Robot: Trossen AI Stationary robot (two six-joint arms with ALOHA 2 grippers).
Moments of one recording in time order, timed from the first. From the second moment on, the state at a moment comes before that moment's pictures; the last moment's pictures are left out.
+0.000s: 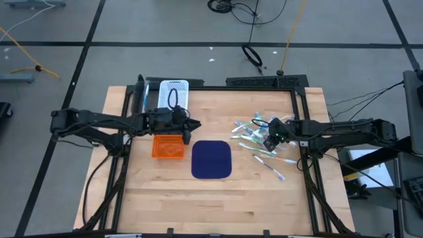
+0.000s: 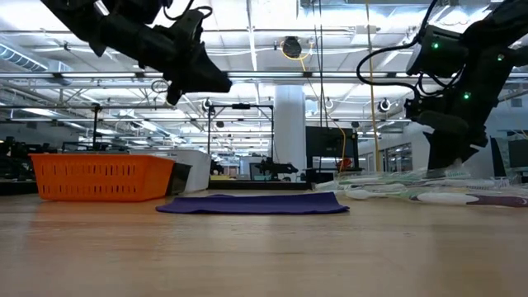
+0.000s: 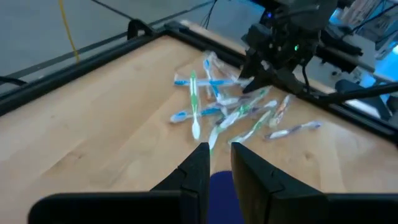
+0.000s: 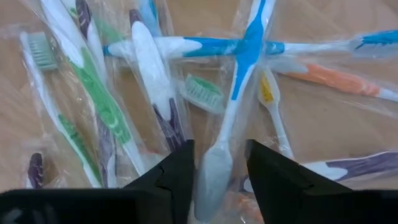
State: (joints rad) left arm 0.15 1.24 0.63 0.28 -0.08 -0.35; right arm -0.19 0.96 0.42 -0.60 0.21 0.62
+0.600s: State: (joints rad) left arm 0.15 1.29 0.63 0.34 -0.08 -0.35; right arm -0.19 0.96 0.50 -0.55 0.25 0.53
